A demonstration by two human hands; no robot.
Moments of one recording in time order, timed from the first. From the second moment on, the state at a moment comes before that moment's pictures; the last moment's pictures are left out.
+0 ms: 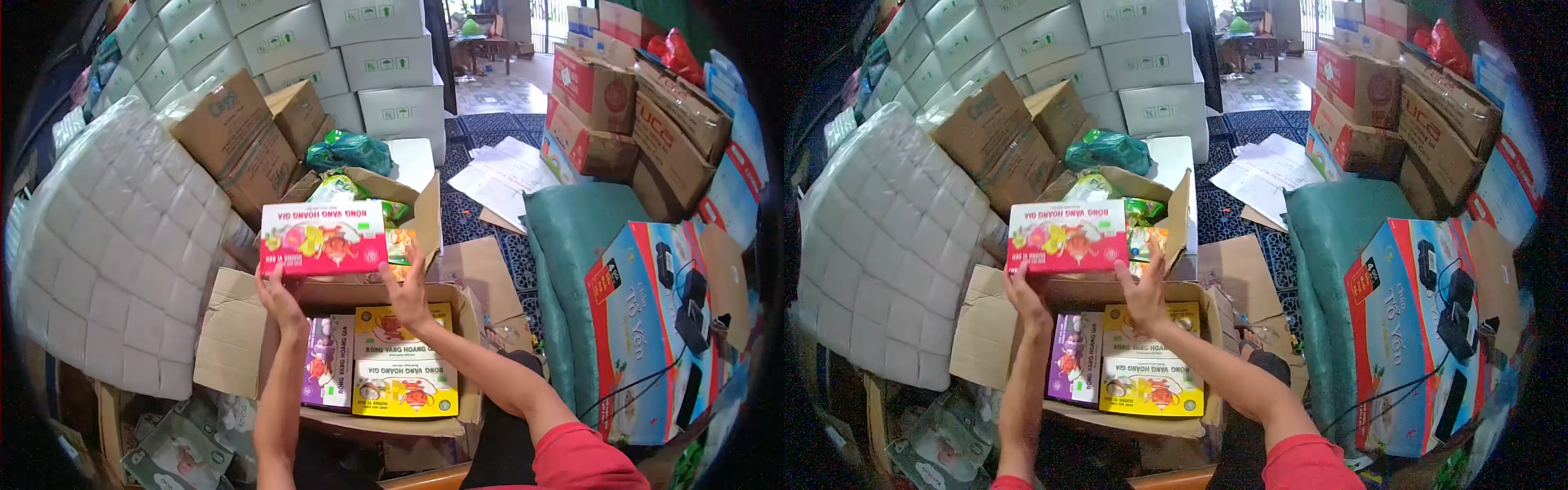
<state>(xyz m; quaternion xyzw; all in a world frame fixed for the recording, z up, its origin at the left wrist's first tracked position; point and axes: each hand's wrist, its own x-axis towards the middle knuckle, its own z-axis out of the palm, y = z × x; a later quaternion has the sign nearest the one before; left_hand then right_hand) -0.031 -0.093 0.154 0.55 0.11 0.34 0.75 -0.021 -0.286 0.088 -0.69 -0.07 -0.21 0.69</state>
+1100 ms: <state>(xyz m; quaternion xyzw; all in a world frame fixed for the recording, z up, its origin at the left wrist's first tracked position) -0.110 -0.100 0.062 0.93 0.16 -0.10 0.30 -0.069 -0.369 0.019 -0.73 0.09 0.26 0.63</state>
